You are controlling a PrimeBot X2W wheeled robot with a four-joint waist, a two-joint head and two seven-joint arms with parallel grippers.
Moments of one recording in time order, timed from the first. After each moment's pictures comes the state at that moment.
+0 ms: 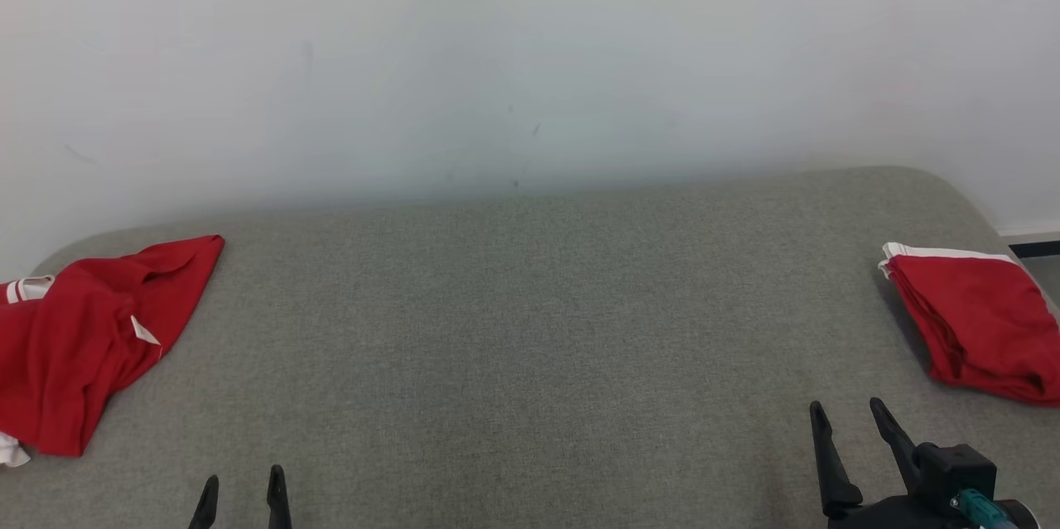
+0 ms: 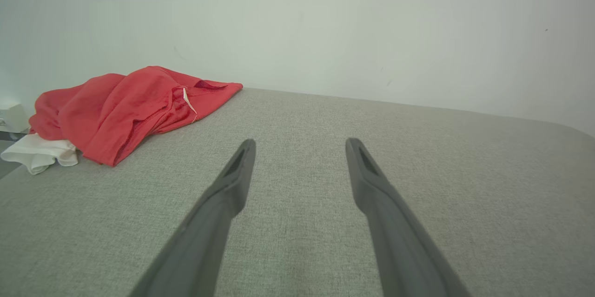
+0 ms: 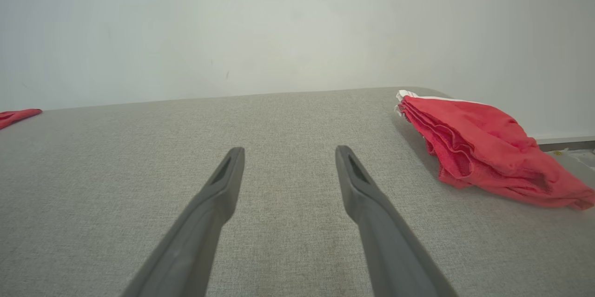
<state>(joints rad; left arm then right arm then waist) 0.07 0.05 0.08 0.27 -0.19 -0.11 -0.26 -0.08 -0.14 0.01 0.45 0.16 0.13 -0.23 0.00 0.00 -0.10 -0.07</state>
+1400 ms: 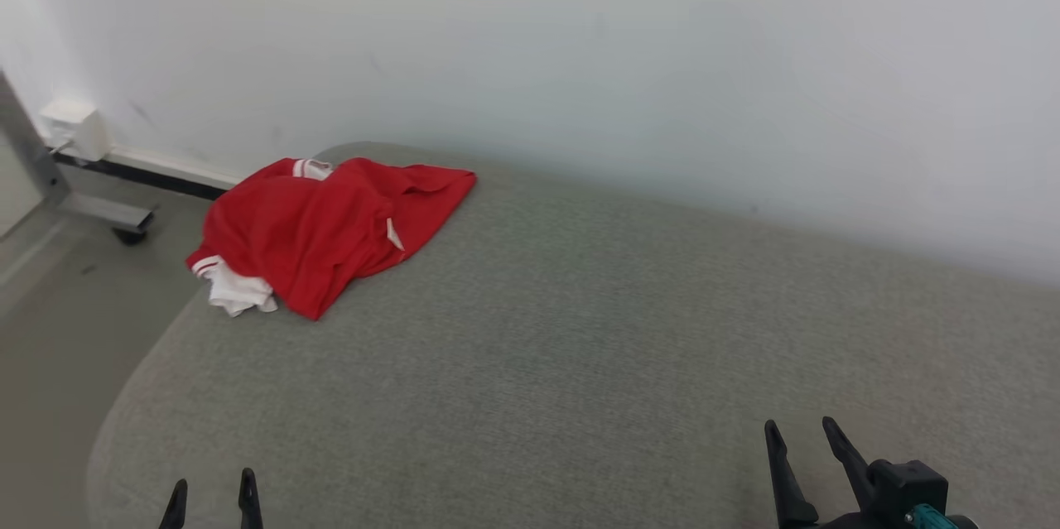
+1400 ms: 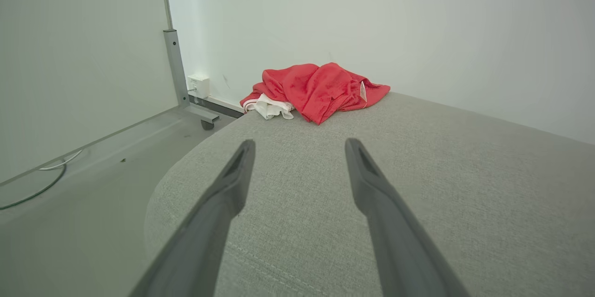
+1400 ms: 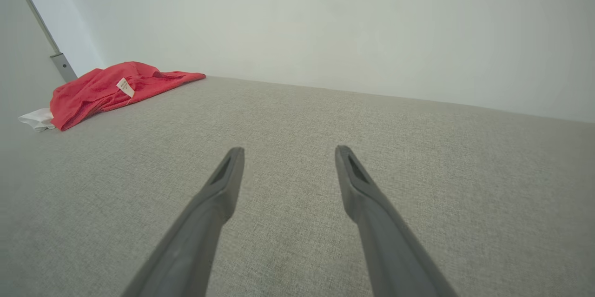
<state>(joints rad) 0.07 0.05 0.14 0.26 -0.13 -0.12 -0.26 -0.08 -0.09 0.06 0.50 0.17 0.13 -0.26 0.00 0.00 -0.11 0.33</state>
